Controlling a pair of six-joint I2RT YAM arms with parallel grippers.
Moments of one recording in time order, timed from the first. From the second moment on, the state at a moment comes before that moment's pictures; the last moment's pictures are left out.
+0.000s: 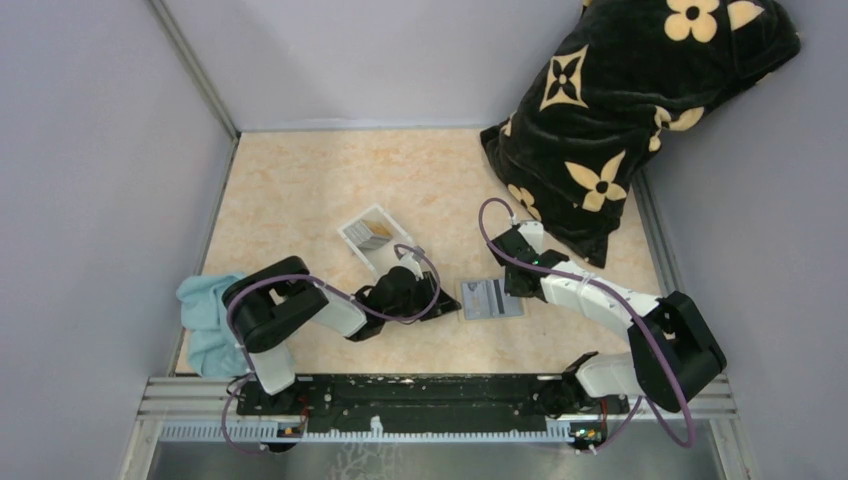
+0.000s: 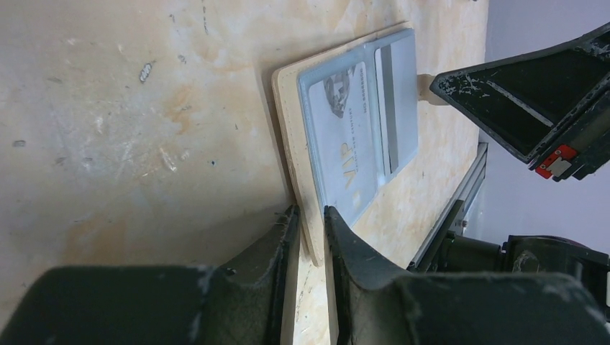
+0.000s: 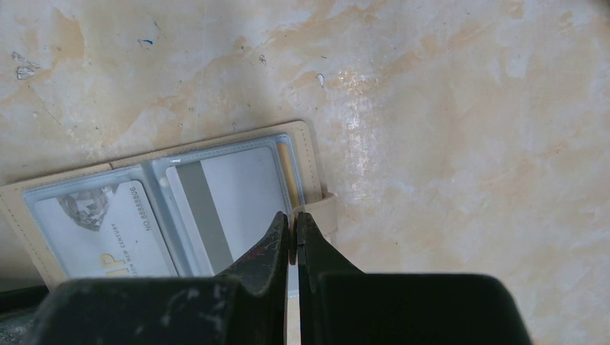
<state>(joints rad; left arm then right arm) -0.97 1.79 0.51 0.81 0.05 -1.09 0.61 1.29 0.69 -0.54 0.43 0.60</state>
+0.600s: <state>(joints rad) -1.00 1.73 0.54 0.81 -0.03 -1.05 0.63 1.29 0.69 -0.54 0.42 0.61</state>
